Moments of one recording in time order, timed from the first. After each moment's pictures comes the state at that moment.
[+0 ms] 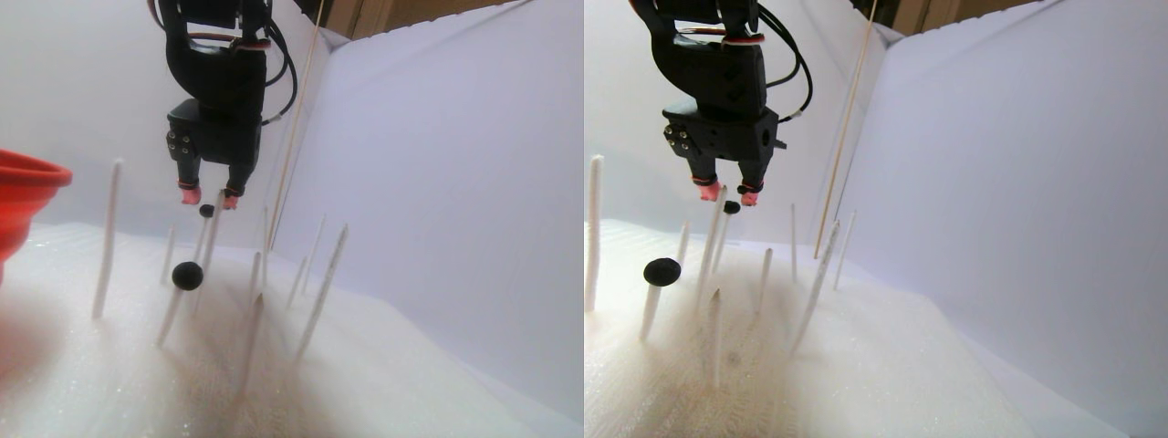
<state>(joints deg) -9.1 80.9 118.7 -9.8 -80.0</state>
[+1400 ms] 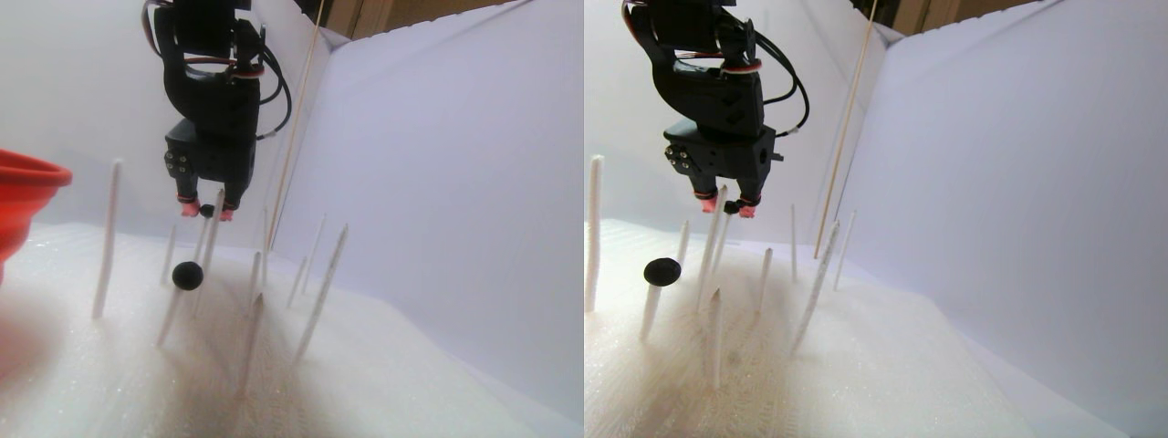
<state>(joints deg) -10.0 72.9 113.1 -13.0 -79.3</state>
